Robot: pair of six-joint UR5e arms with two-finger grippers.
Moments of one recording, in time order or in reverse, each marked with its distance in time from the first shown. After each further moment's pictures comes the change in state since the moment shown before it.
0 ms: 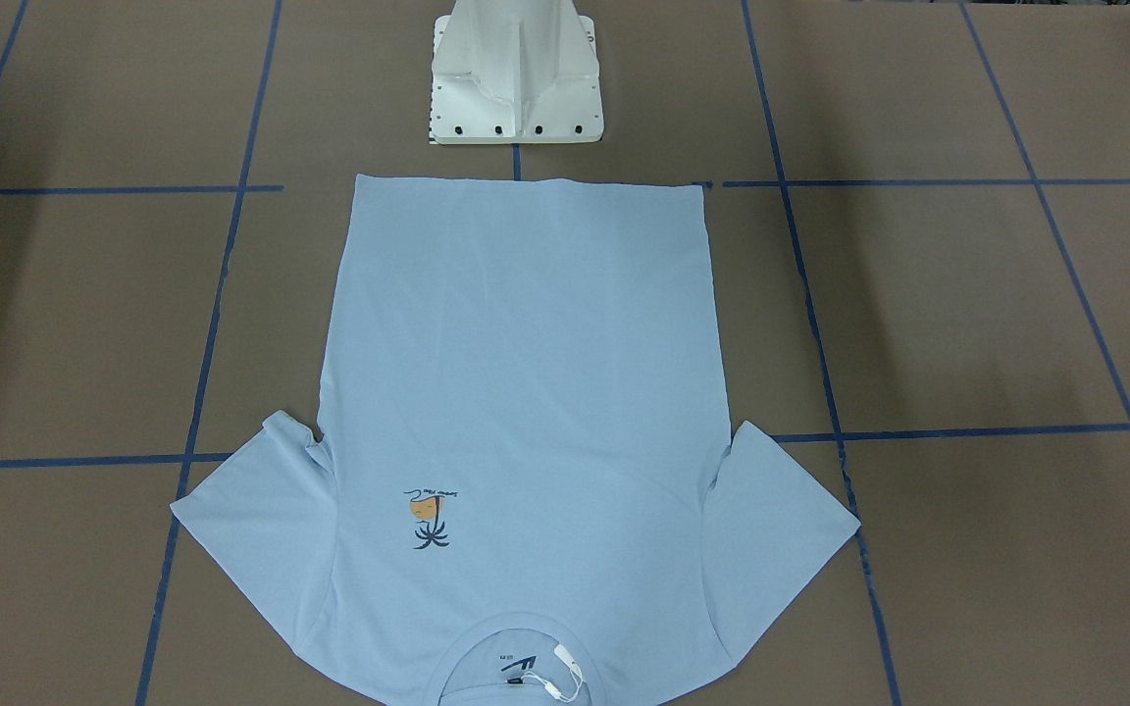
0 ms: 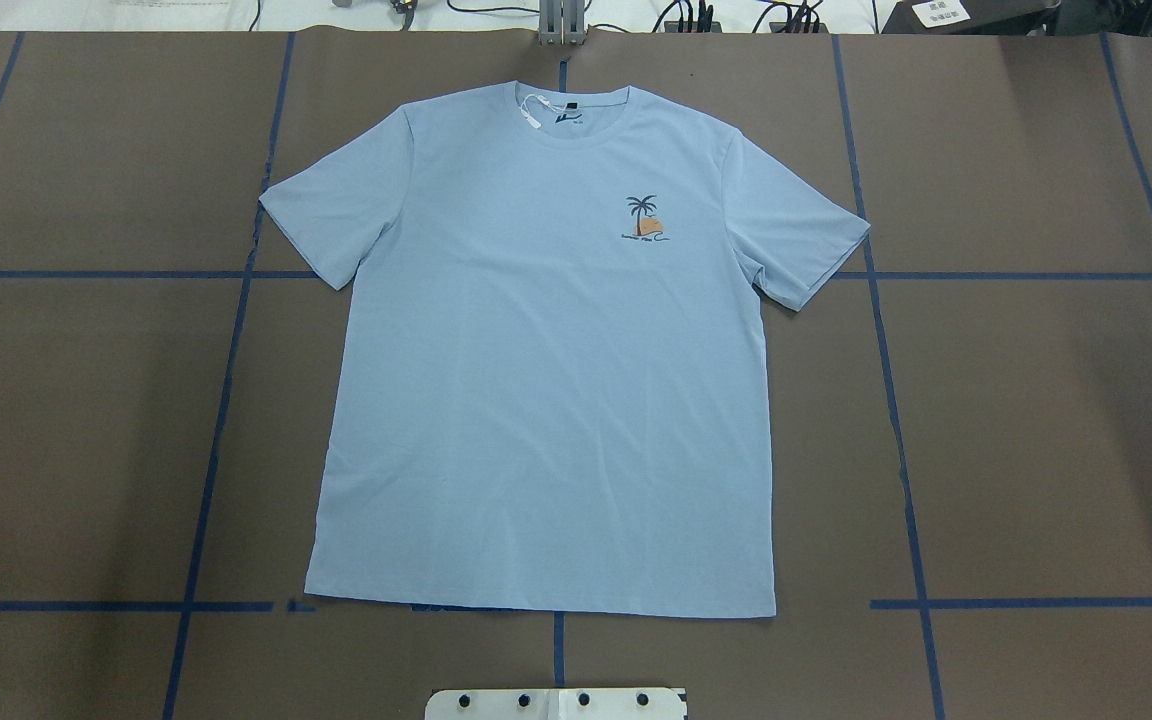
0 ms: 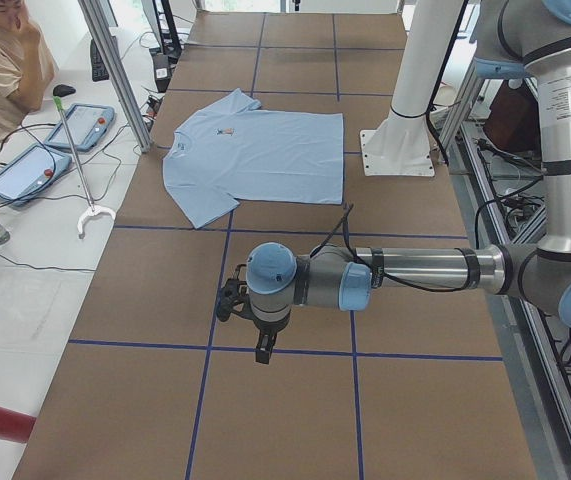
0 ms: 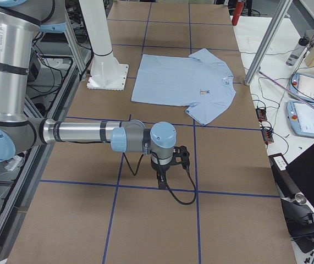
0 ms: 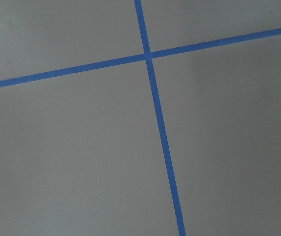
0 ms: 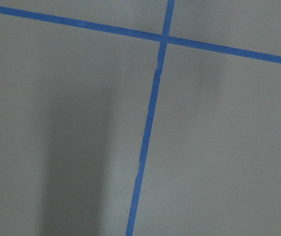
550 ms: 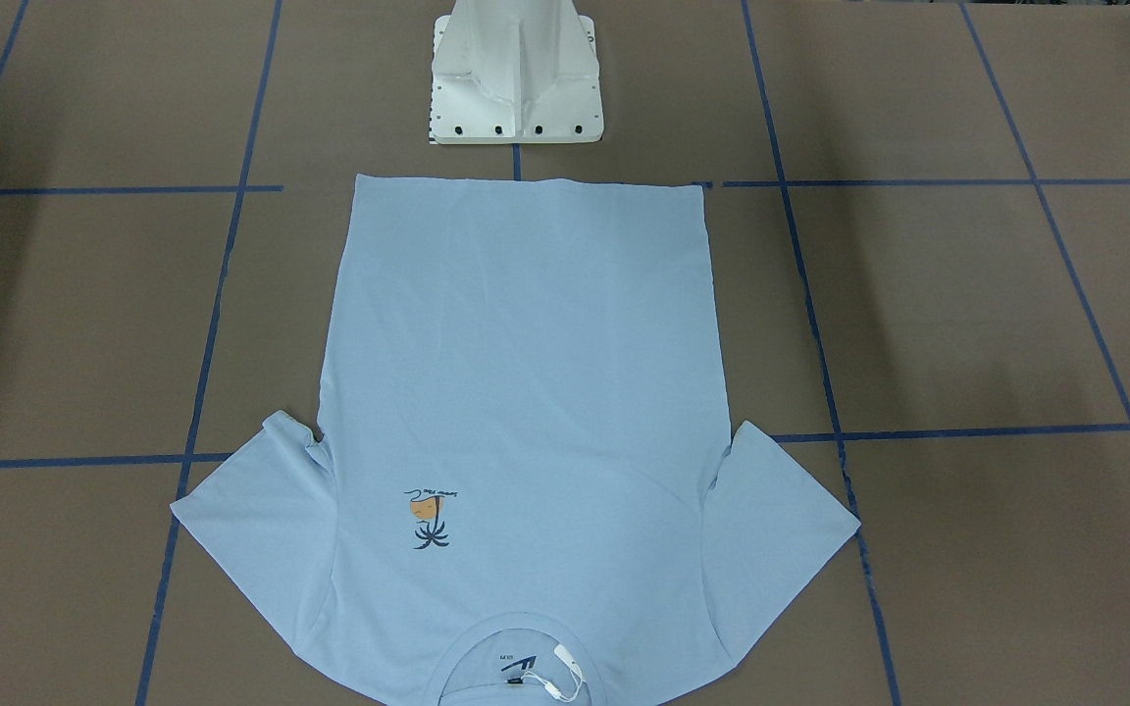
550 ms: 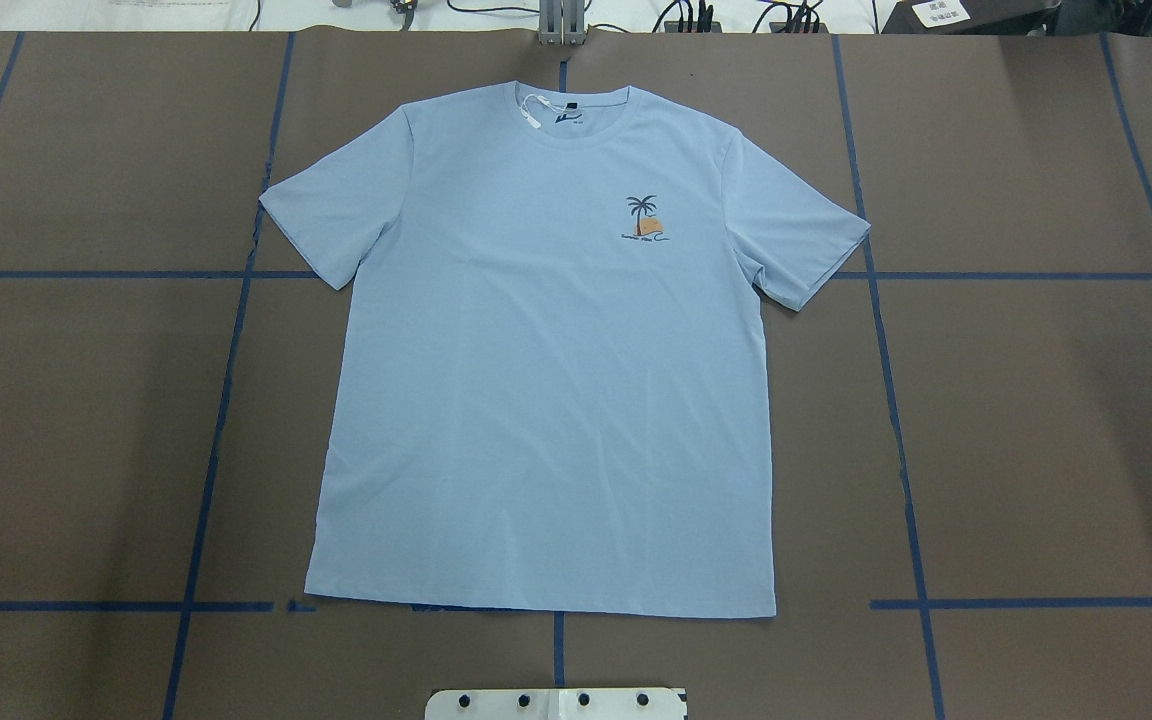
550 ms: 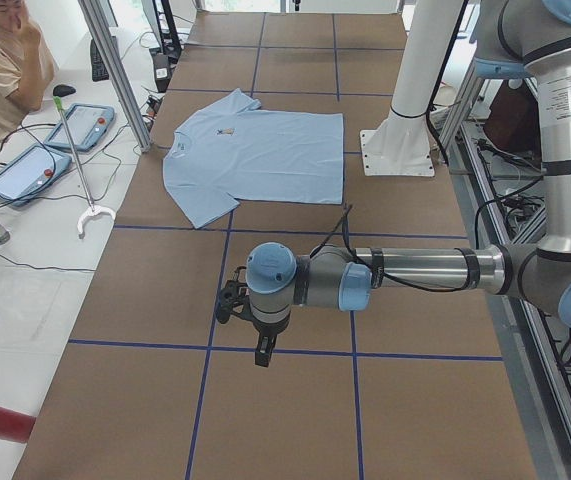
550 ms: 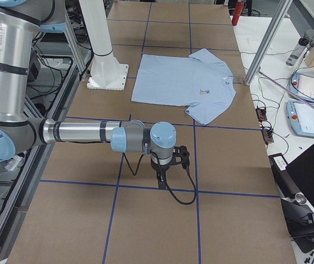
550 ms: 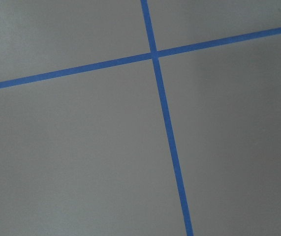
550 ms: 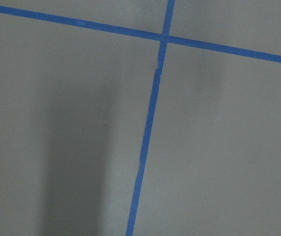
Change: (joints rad) left arm 0.000 -0.003 0.002 -0.005 0.037 -0.001; right arm -0.006 0.011 0.001 0.000 -0.006 -0.001
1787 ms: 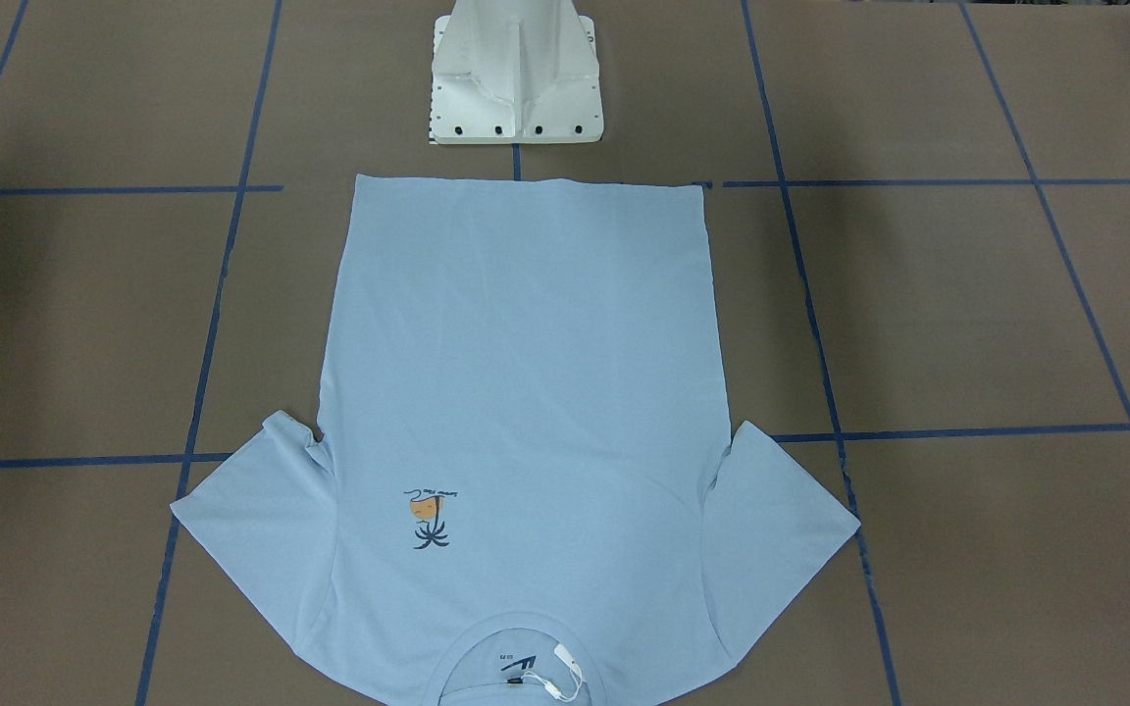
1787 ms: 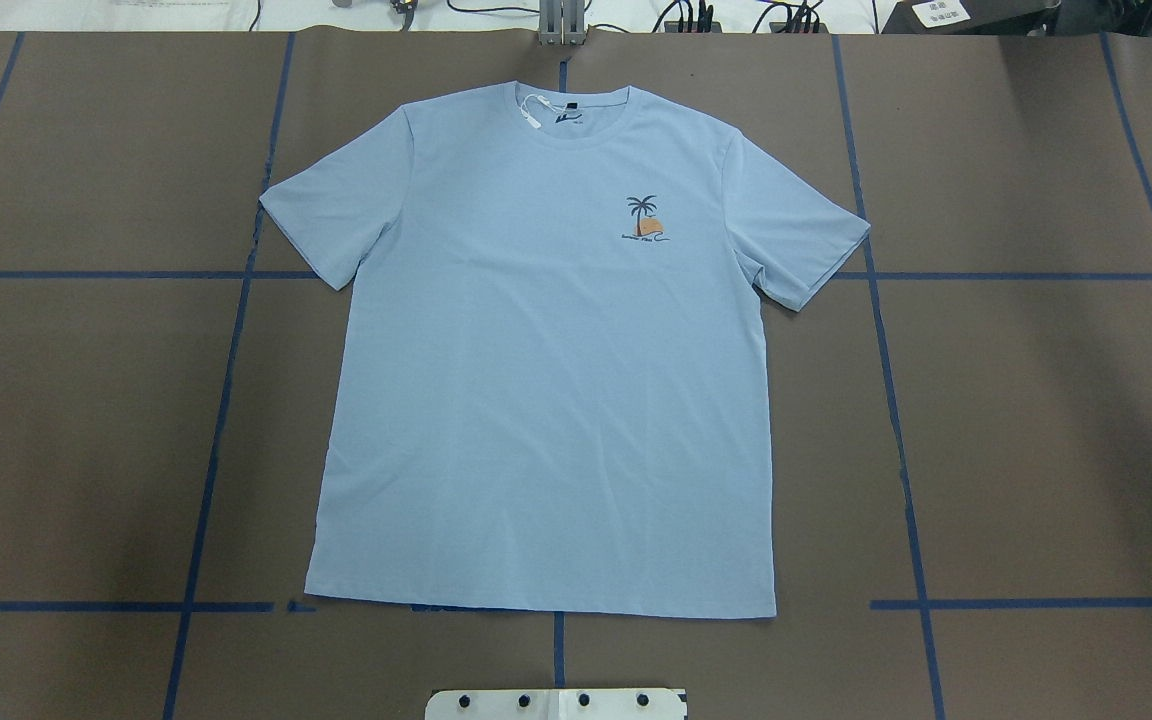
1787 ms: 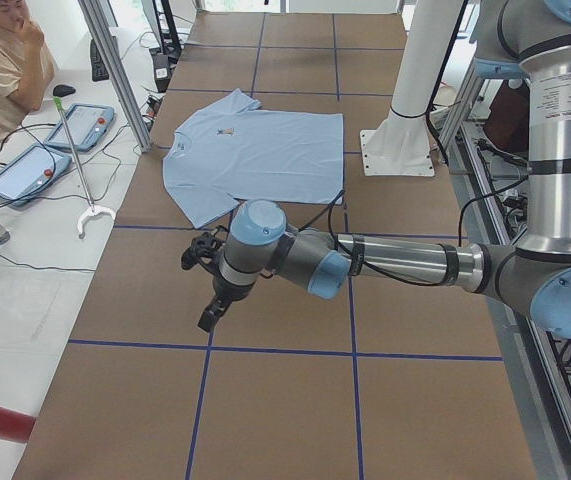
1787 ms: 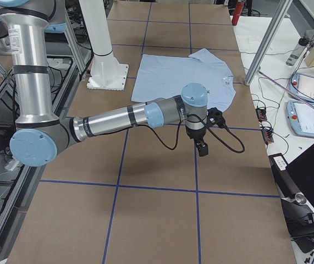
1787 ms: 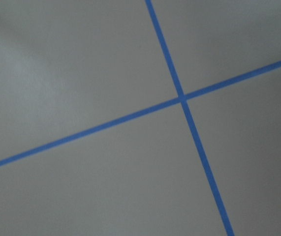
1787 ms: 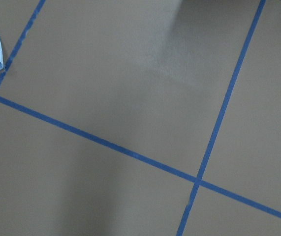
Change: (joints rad) left arm 0.000 -0.119 -0.002 -0.359 0.115 0.001; right arm -0.041 0.276 -0.039 0.092 -0.014 0.043
